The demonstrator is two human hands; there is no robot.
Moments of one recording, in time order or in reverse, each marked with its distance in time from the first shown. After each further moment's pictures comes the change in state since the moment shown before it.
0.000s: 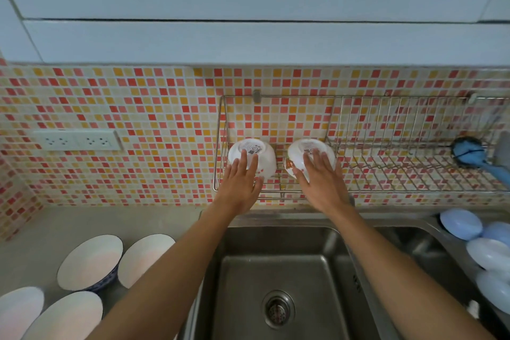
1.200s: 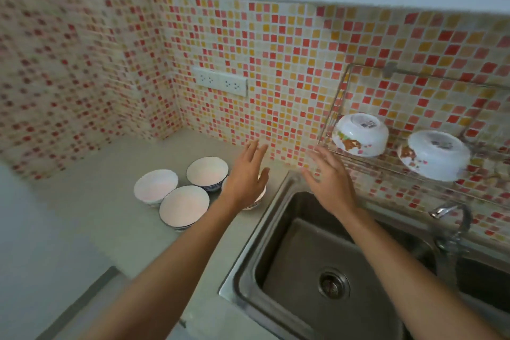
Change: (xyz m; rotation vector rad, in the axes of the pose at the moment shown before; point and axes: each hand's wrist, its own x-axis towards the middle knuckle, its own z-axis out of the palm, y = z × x) left_hand -0.201 -0.075 -0.042 -0.100 0.338 -0.380; right_hand -0.082 -0.161 0.020 0.619 0.111 -0.555
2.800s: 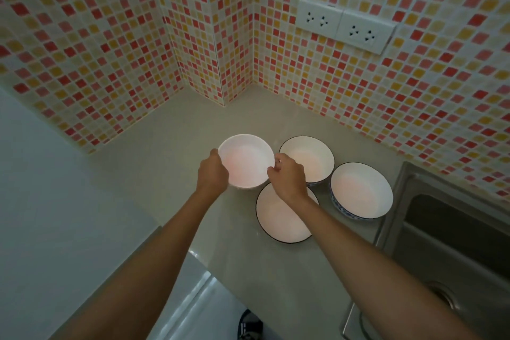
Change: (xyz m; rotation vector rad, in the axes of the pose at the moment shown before) left_hand -0.017 -0.374 -0.065 -0.041 -0.086 -0.823; right_hand 0.087 -0.219 0.356 0.301 -0.461 0.508
